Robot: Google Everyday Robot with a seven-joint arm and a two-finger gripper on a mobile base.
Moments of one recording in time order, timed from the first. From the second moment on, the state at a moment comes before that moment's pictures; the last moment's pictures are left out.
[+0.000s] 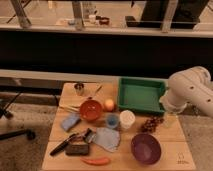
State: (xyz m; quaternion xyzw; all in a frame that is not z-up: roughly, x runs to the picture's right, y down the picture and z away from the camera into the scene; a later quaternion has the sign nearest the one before) arm 0.293 0.114 0.681 -0.28 0.02 0.03 0.96
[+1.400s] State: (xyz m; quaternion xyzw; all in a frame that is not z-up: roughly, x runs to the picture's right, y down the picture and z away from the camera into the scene) arm 0.293 0.114 0.681 -0.28 0.02 0.03 0.96
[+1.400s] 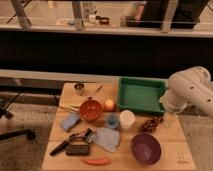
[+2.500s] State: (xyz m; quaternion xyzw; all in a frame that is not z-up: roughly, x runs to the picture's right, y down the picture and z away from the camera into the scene) arm 0.307 0.131 0.697 -0.28 -0.01 -0.01 0.96
